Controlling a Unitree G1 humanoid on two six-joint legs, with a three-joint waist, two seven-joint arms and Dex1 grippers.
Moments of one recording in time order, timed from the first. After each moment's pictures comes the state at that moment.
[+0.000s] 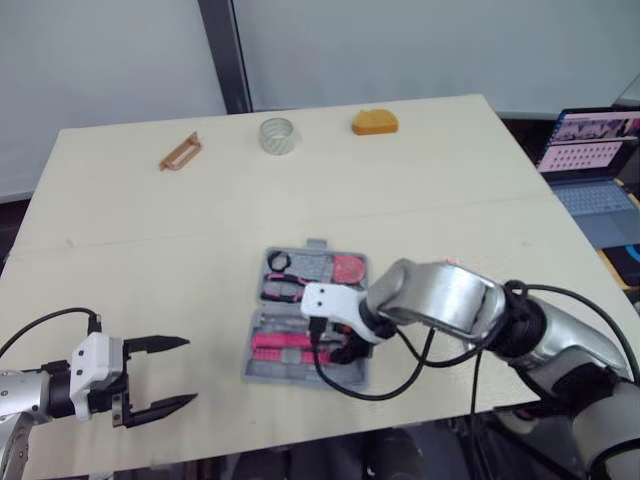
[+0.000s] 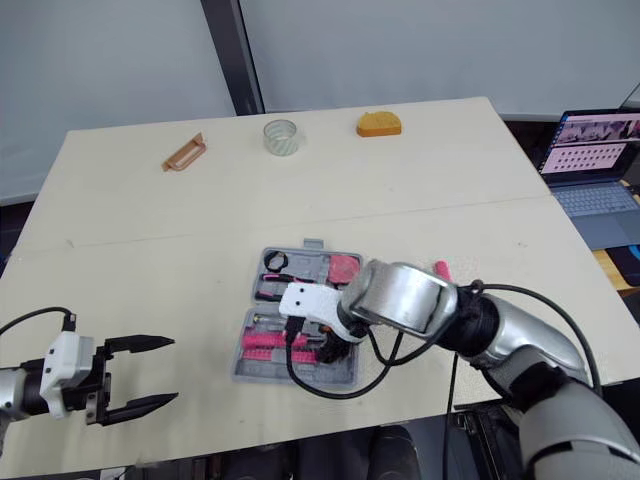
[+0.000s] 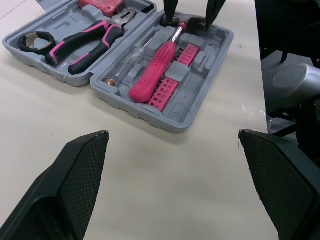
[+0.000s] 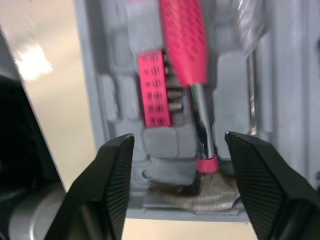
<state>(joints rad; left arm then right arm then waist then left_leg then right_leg) 0.33 0.83 0.39 -0.10 -0.49 -0.04 -1.29 -1.04 -0.57 0.77 -0.41 0.57 1.48 0.66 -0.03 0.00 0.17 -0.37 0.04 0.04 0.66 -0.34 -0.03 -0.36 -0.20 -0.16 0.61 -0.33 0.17</state>
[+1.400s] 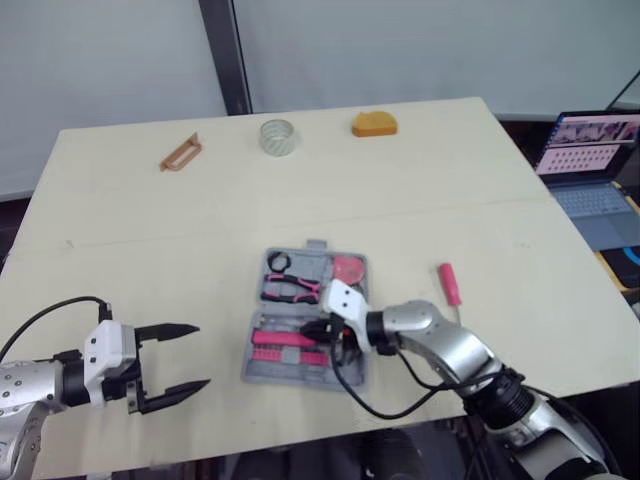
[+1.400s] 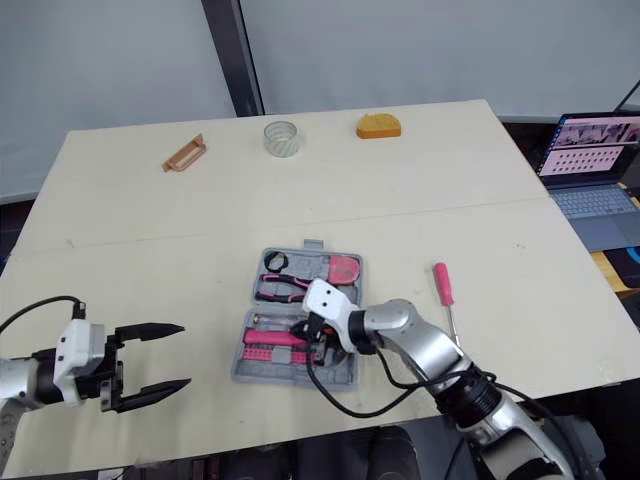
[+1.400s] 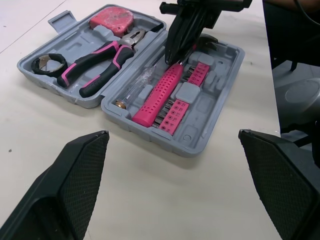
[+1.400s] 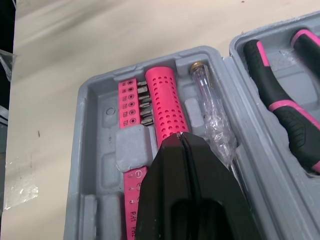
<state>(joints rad) 0.29 0.81 0.37 -0.18 -0.49 0.02 -1.22 -0.46 -0.42 0.54 -0.13 0.27 0.57 0.79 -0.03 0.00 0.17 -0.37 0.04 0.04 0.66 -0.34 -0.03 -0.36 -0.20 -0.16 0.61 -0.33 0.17</state>
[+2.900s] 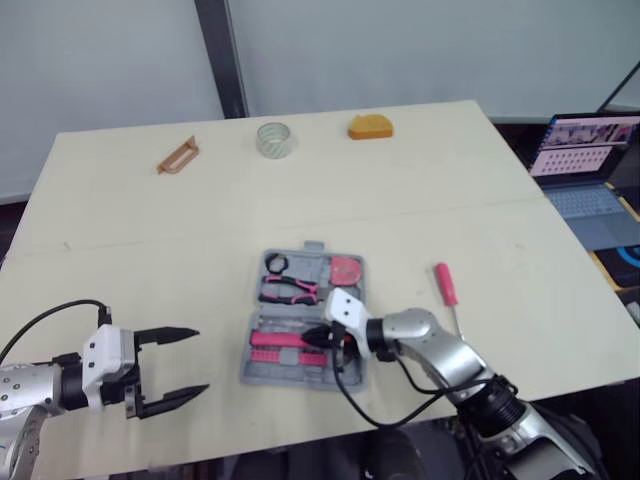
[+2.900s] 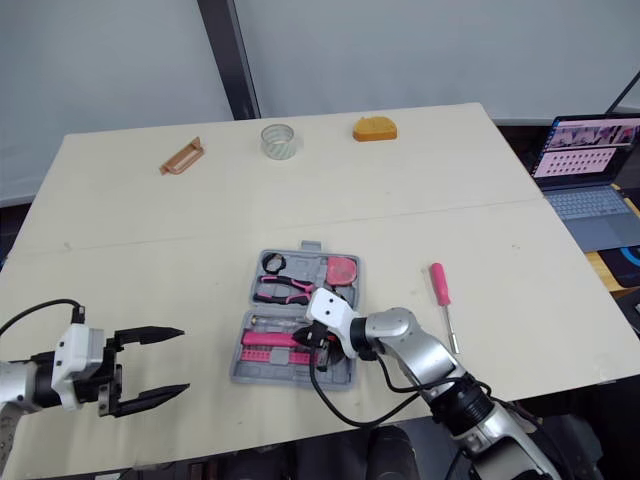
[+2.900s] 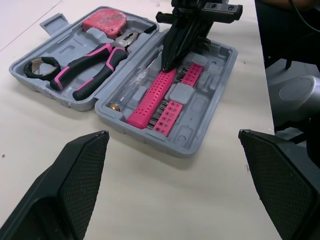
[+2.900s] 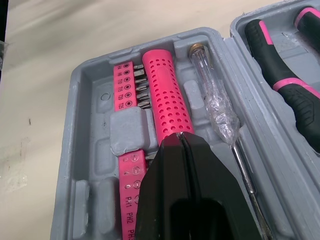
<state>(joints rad) 0.30 0.82 0.37 -0.18 -0.49 0.00 -1.23 -0.40 -0.38 0.53 -0.04 0.18 0.48 0.85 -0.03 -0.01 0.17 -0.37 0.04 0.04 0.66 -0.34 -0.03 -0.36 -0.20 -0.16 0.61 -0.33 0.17</state>
